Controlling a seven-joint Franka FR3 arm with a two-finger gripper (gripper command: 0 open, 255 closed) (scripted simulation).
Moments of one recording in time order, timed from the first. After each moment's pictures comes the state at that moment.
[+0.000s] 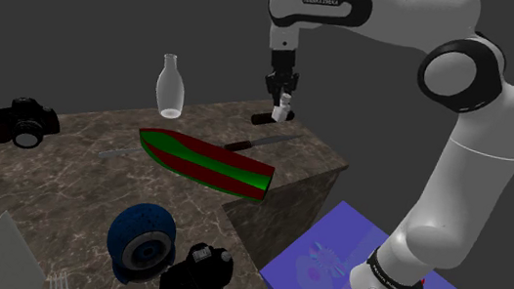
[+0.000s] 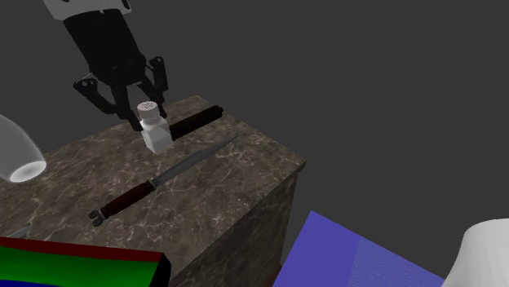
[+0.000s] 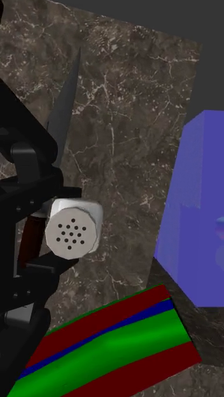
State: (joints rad) arm 0.04 0.20 -0.08 -1.54 0.02 1.41 -0.02
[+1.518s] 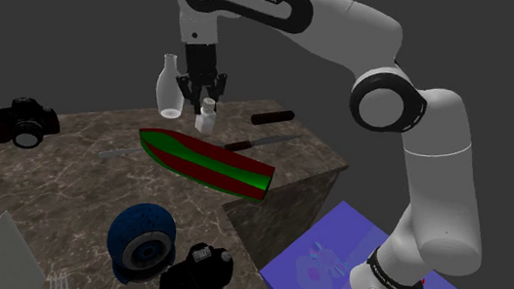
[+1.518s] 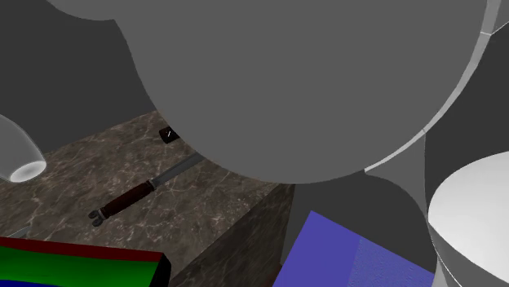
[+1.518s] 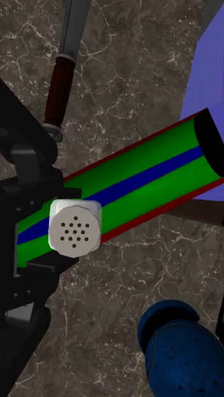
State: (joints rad) arm 0.32 0.60 0.08 -0.93 0.10 1.23 0.43
